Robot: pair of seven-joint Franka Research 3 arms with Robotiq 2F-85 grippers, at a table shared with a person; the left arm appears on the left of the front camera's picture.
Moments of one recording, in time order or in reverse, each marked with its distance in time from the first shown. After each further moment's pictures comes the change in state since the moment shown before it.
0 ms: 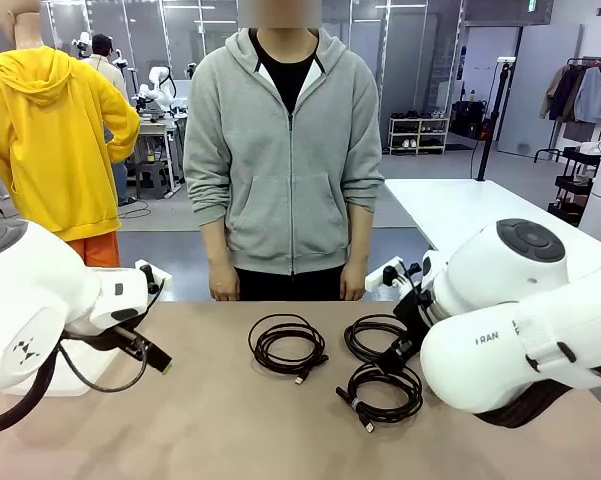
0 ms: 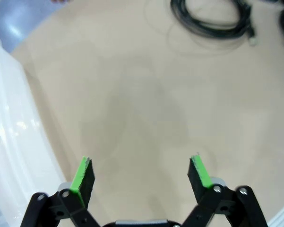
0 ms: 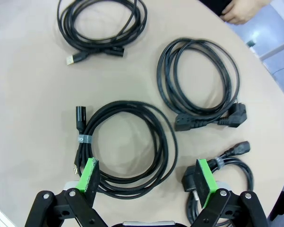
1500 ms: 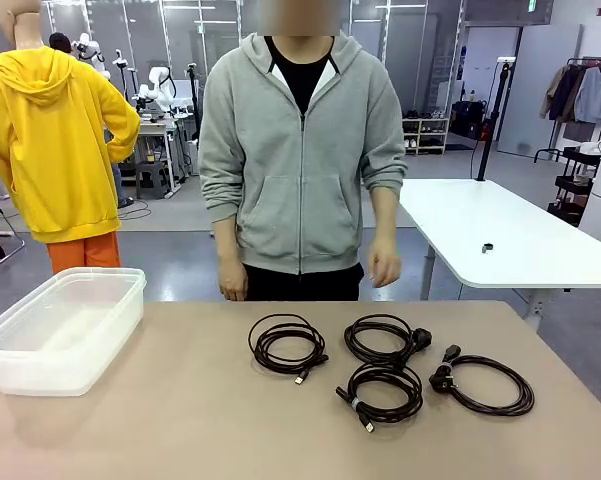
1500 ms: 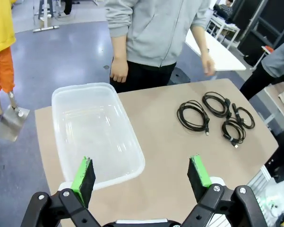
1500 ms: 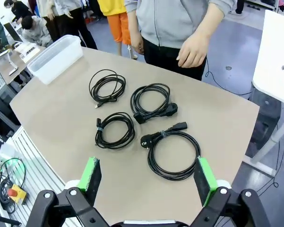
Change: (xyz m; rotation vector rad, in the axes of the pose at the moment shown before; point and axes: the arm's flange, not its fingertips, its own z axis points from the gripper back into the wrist) left arm -0.122 0.213 0.285 -0.166 -0.527 0.370; right arm -0.167 -0.212 0.258 0.259 -0.460 -0.295
